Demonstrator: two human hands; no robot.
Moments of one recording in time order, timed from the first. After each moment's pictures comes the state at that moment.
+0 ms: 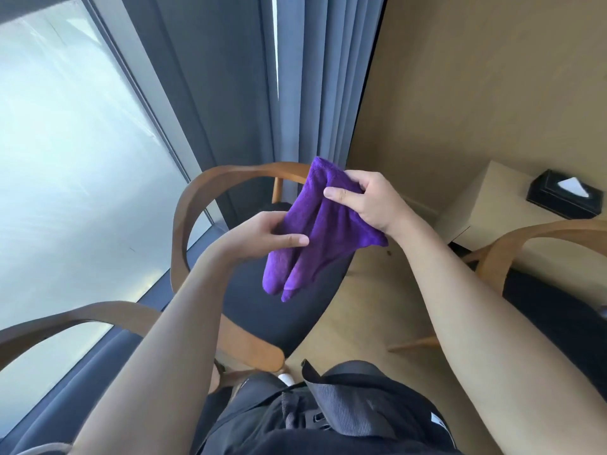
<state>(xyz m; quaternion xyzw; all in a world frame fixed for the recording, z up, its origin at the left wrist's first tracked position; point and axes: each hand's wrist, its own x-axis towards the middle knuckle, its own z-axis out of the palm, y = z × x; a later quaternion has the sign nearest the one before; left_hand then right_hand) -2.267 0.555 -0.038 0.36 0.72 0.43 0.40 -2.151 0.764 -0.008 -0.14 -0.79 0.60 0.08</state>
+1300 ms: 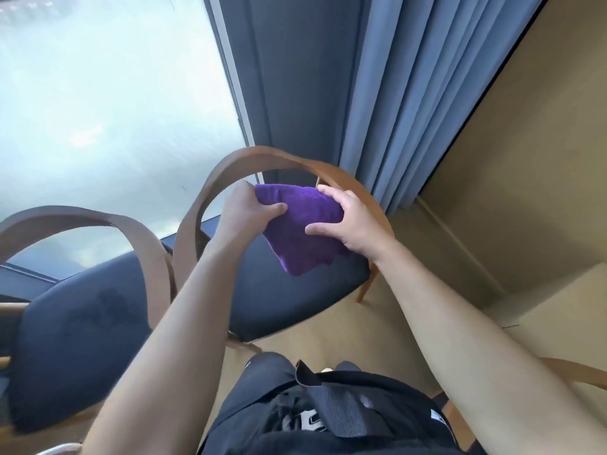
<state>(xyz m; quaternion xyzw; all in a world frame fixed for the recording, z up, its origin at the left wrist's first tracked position) -2.220 0.657 -0.032 -0.07 0.92 0.39 0.04 -2.197 0.866 -0.069 0.03 -0.87 0.49 -0.09</state>
